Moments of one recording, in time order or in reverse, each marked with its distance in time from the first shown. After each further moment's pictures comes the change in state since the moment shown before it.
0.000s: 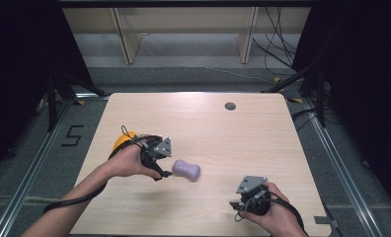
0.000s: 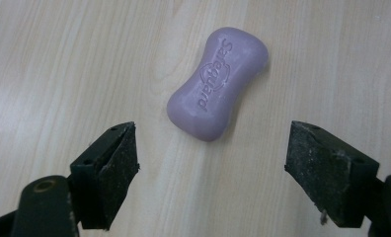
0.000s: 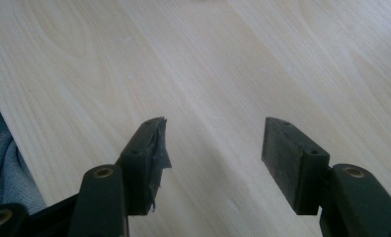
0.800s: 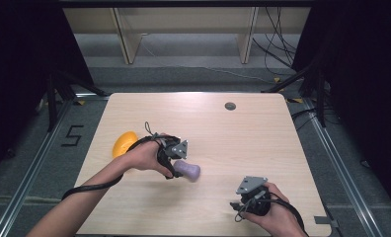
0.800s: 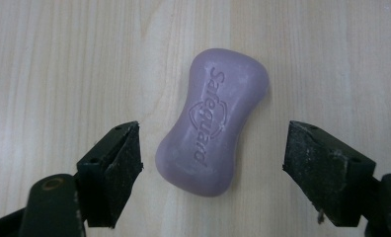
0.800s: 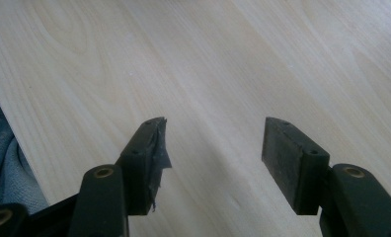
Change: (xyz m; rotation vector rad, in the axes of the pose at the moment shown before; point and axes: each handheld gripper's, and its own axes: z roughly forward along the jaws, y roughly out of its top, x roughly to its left) left arm 0.010 0.025 0.043 0.040 -0.104 0.141; right arm 0.001 -0.001 -0.001 0.010 0.000 0.008
